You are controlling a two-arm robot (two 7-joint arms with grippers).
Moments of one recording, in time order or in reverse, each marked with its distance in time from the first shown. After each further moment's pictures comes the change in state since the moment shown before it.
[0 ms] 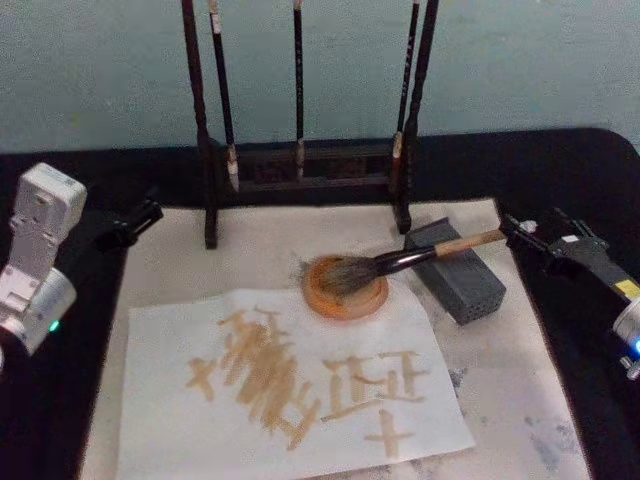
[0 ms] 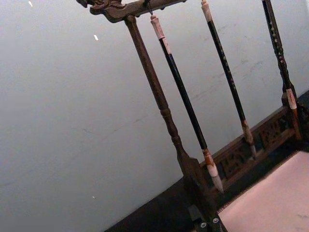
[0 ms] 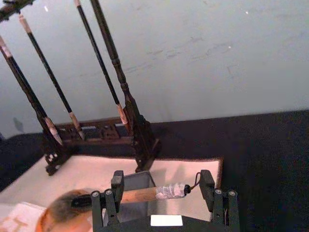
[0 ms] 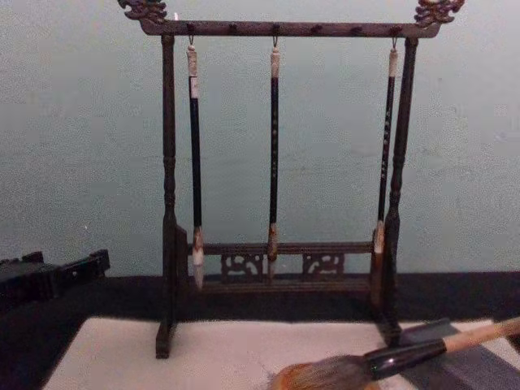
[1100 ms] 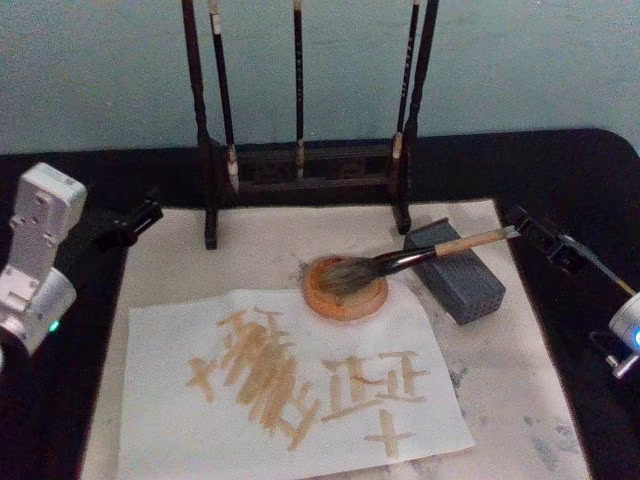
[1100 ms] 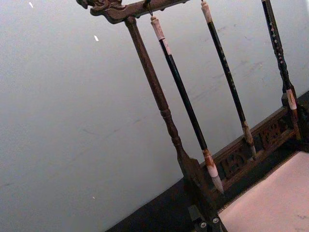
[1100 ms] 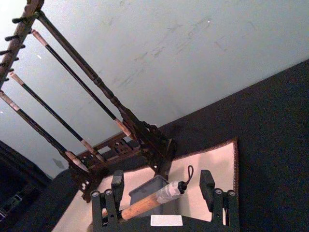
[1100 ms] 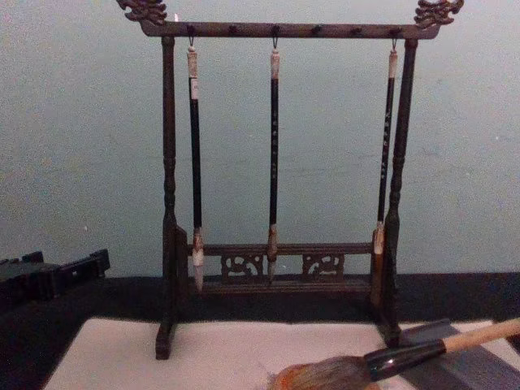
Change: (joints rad) left arm 0.000 0.000 0.000 0.000 0.000 0.000 0.000; right arm 0.061 -0.032 0.008 0.119 0.318 0.140 0.084
